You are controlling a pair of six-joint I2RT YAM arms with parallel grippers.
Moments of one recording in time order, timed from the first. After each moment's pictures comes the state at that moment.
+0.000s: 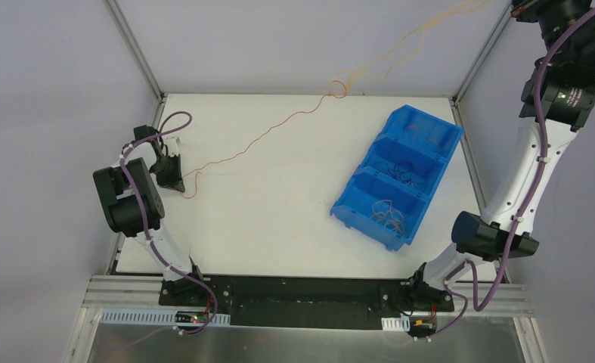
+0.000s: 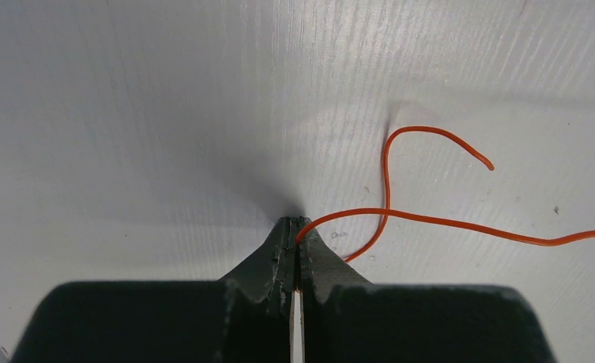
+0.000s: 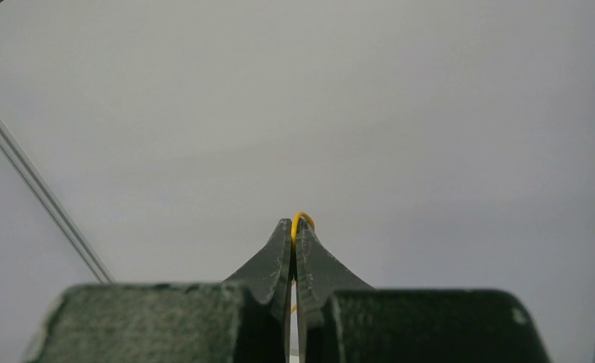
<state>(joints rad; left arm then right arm) 0.38 1.83 1.19 -0.64 0.20 0.22 -0.32 1.67 2.38 -0.23 -0.51 0.56</state>
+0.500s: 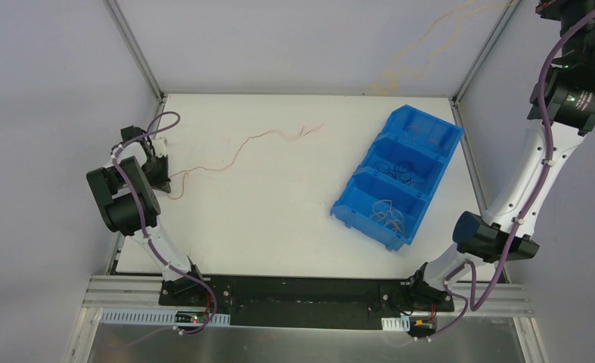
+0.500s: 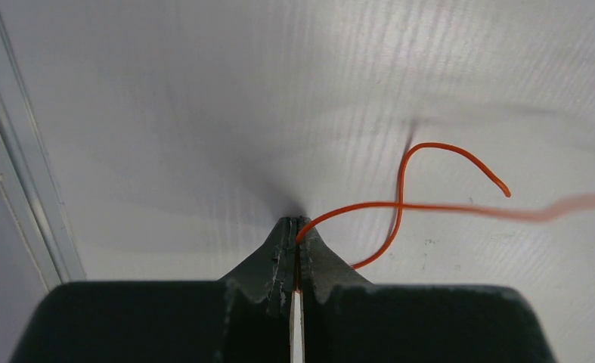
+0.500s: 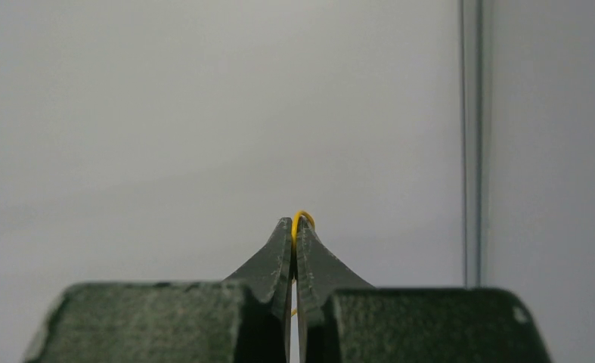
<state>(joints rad) 0.45 1.87 1.24 -0.65 0.10 0.29 -0.38 1.67 2.40 -0.24 -0.36 0.41</state>
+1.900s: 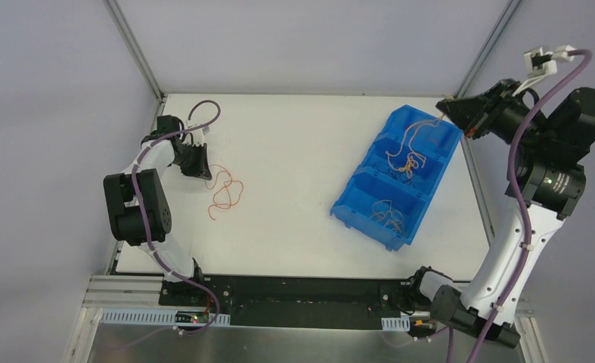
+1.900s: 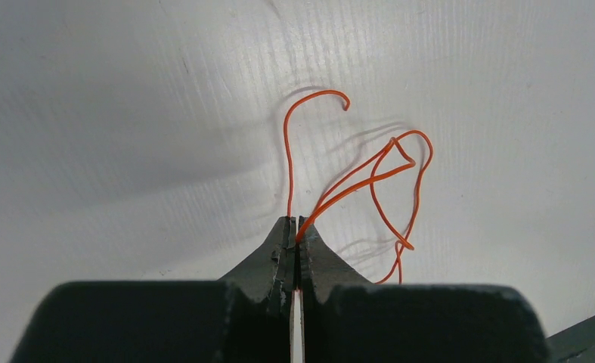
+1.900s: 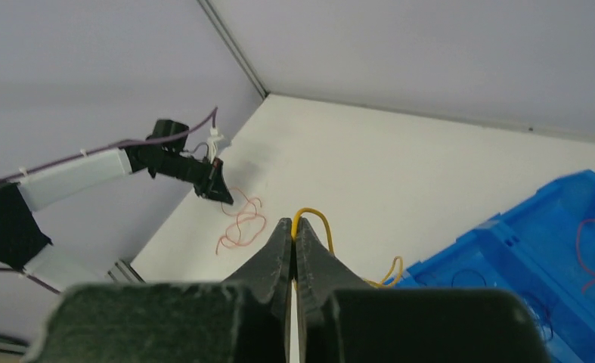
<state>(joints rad) 0.18 1.71 1.18 -0.64 0.42 0.24 -0.40 1.13 1.76 -0.63 -1.07 0.42</state>
